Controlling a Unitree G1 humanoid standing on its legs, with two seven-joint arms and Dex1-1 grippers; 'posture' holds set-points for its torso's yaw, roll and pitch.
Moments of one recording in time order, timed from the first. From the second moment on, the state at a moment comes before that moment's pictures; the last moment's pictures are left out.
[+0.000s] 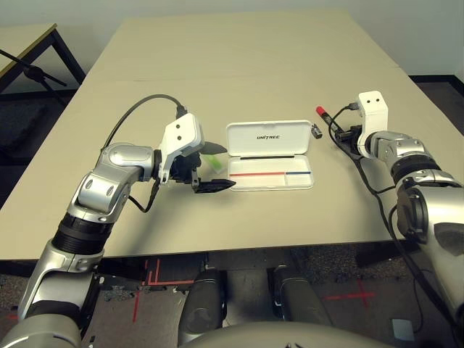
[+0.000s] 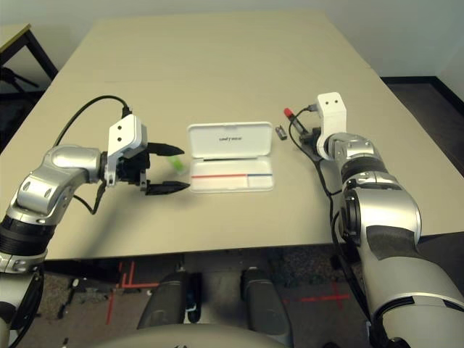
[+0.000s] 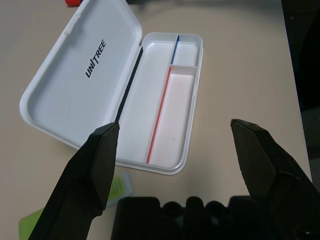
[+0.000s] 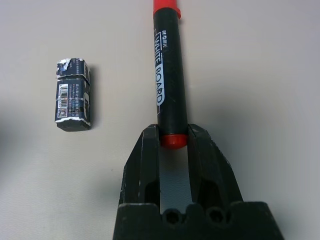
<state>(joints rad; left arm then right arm) -0.49 0.68 -0.15 -0.15 -0.32 0.52 -1.13 -1.05 -0.48 -0.13 1.33 -0.03 0.27 0.46</state>
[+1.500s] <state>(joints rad) -0.53 0.69 -0.15 -0.05 -0.32 0.46 -1.16 -0.99 -0.92 0.13 0.91 -0.06 0.49 1.43</state>
